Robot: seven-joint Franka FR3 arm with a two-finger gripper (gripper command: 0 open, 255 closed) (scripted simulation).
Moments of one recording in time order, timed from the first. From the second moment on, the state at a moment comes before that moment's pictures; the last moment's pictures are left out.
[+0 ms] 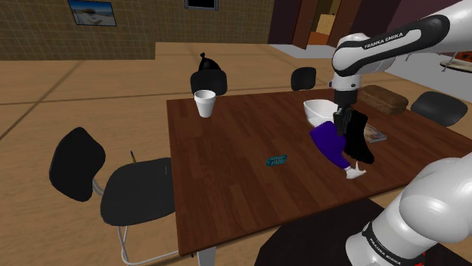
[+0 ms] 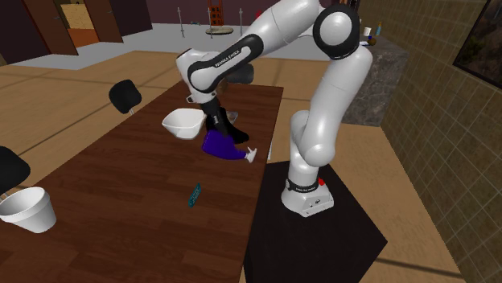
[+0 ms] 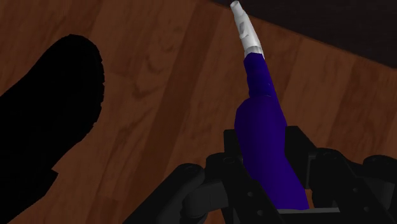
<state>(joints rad) -0.15 -0.31 -0.41 -2.41 -0.21 1.77 -0.45</state>
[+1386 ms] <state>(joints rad) -0.14 -0.38 -0.37 -2.18 -0.20 1.47 -0.46</state>
